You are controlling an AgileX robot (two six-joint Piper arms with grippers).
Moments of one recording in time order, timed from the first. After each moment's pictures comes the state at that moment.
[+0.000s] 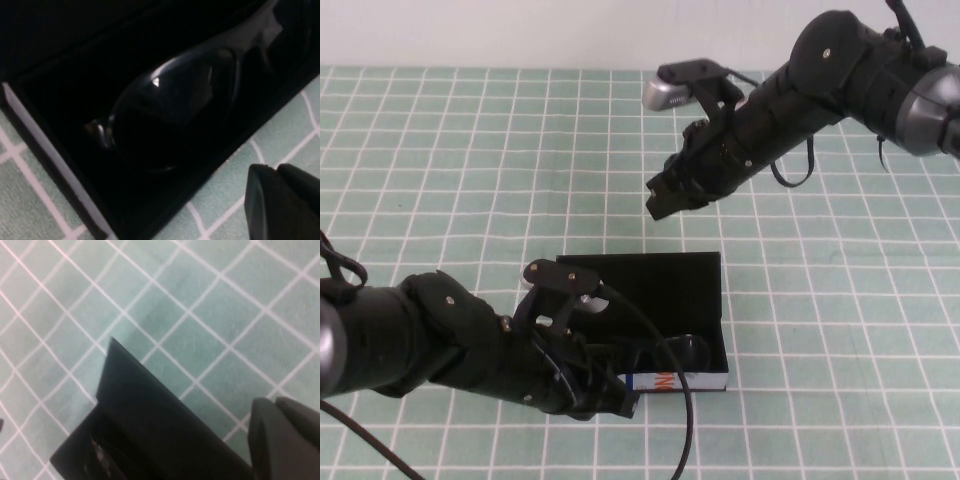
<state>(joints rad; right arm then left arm) 0.42 2.08 -1.85 0.63 1.01 -0.56 -0.59 1.65 -0.77 -1.04 0.42 0.87</state>
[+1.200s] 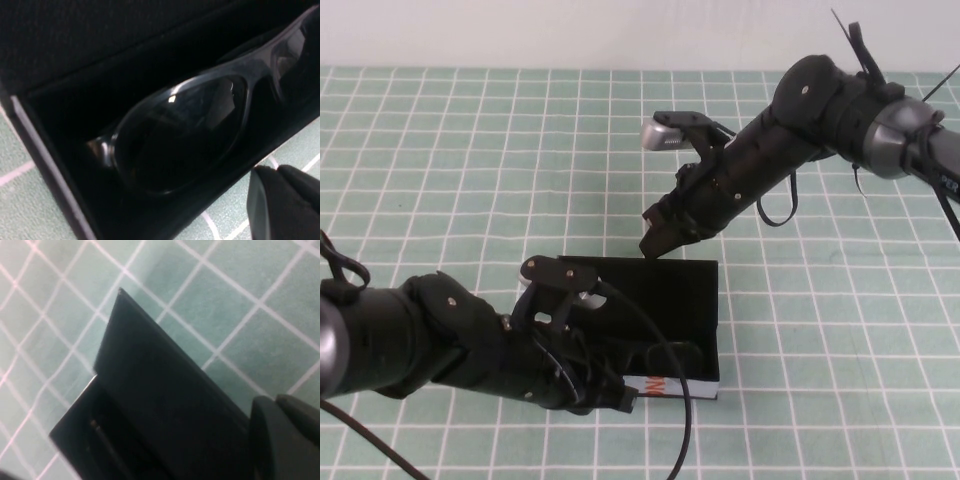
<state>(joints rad) 0.40 2.20 -1.86 0.73 1.09 -0.58 -0.59 1.65 -0.77 -1.05 0.38 0.87</state>
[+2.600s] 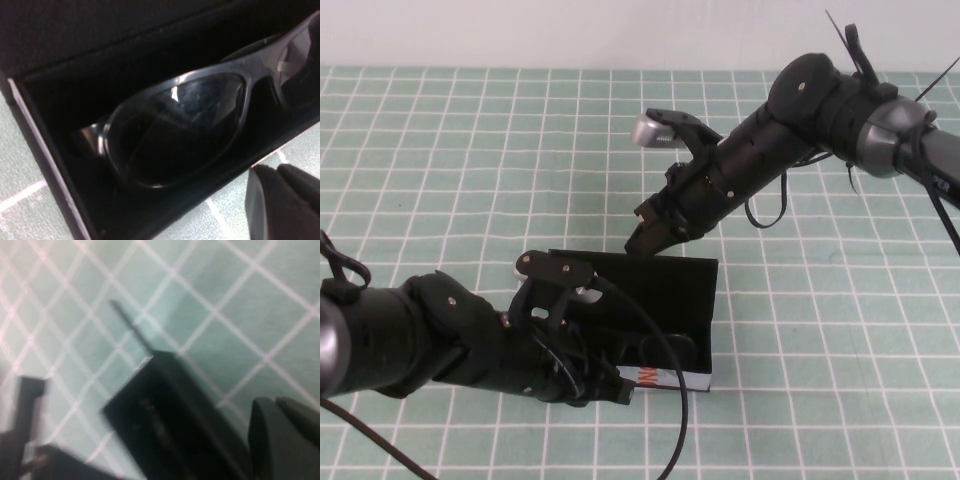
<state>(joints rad) 0.40 2.22 -1.90 0.81 1.15 -0.61 -0.59 1.66 -0.77 -1.05 0.34 0.88</state>
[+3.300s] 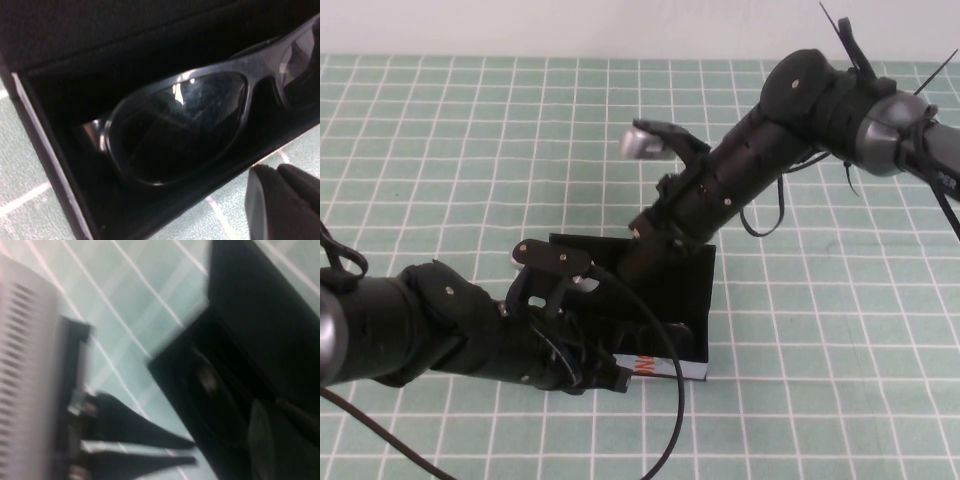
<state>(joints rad) 0.44 2.16 -1.80 0.80 1.21 -0.62 -0.59 1.66 -0.77 -1.05 0.33 0.88</state>
